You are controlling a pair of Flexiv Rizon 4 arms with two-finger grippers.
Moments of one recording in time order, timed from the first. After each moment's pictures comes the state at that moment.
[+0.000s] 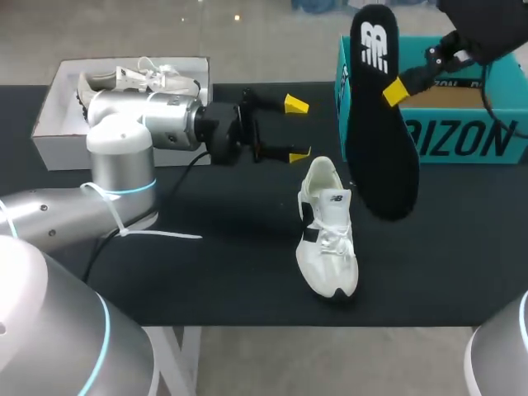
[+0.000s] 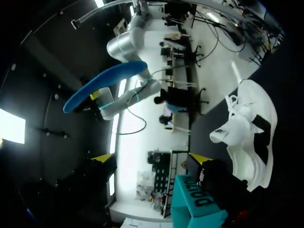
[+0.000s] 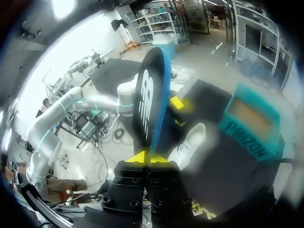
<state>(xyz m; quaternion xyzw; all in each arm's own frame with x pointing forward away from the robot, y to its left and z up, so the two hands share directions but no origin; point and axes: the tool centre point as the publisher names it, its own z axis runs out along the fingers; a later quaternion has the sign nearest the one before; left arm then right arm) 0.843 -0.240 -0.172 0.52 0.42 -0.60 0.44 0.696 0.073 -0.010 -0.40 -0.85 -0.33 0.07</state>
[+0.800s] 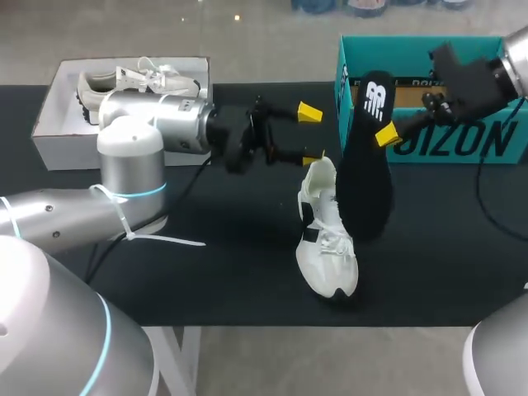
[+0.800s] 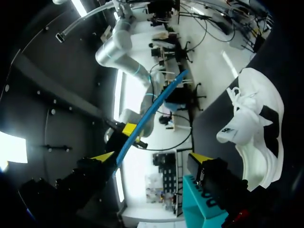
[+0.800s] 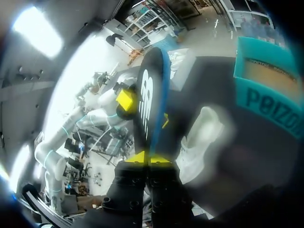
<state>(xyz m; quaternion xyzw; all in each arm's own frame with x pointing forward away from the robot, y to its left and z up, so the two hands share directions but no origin) 0.827 -0.258 -0.169 0.55 0.39 -0.57 0.48 0.768 0.061 -0.139 -0.45 -0.77 -0.39 0.22</state>
